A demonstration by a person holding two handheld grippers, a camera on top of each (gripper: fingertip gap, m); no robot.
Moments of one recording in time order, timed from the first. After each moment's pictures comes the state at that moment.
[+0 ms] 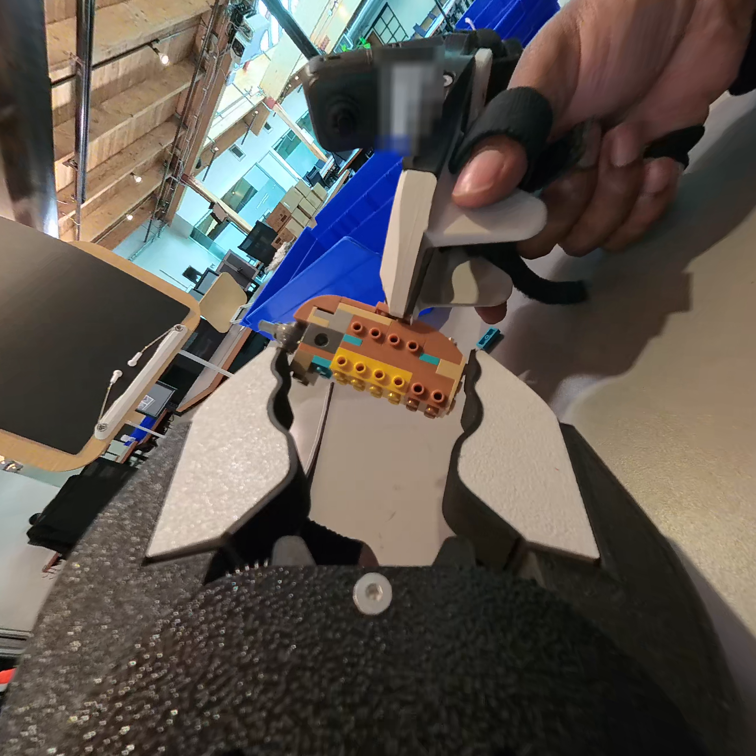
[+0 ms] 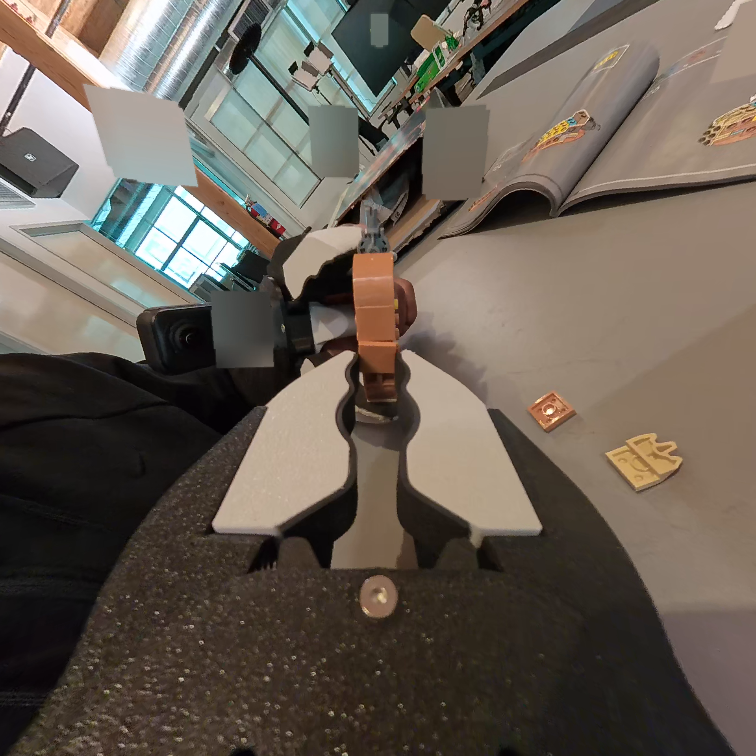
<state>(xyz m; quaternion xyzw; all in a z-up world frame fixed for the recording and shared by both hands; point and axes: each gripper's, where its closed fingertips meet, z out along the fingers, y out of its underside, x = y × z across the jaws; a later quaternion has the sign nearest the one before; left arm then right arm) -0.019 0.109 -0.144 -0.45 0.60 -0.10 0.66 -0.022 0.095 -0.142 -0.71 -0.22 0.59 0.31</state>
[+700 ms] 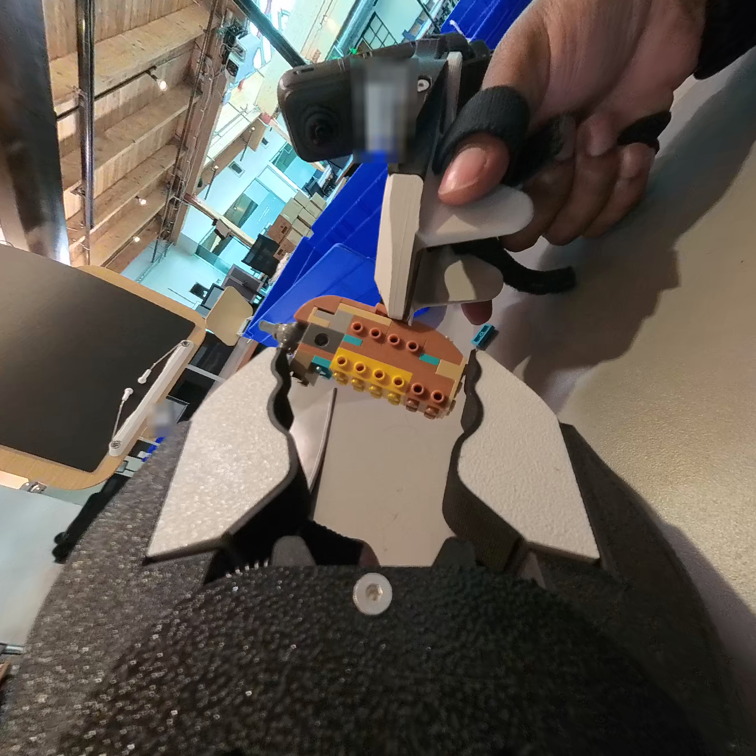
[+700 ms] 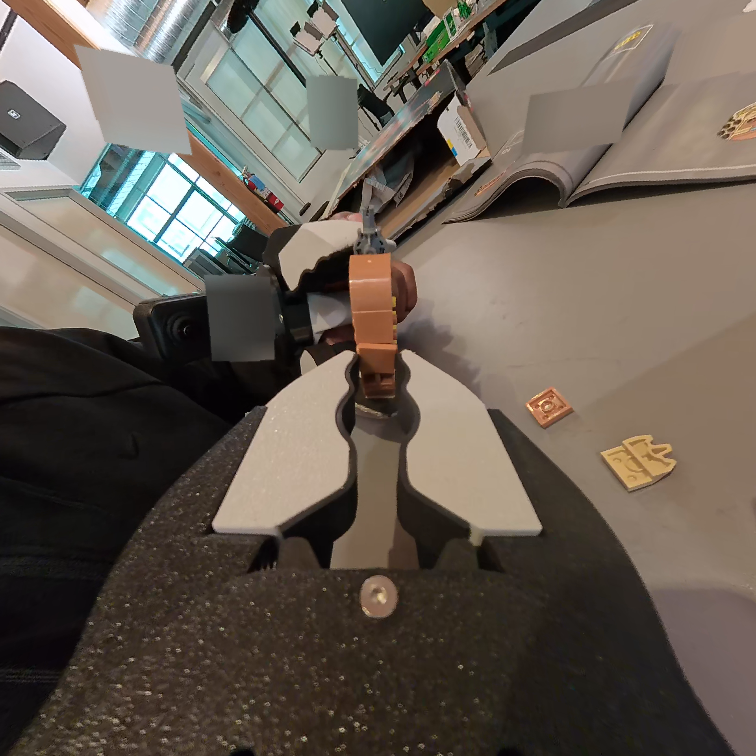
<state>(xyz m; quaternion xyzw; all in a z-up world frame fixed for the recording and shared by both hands) -0.018 0.105 -0.146 -0.43 0.61 -0.08 0.66 -0.021 0.091 -0.145 -0.71 -0.25 0.58 0.30</state>
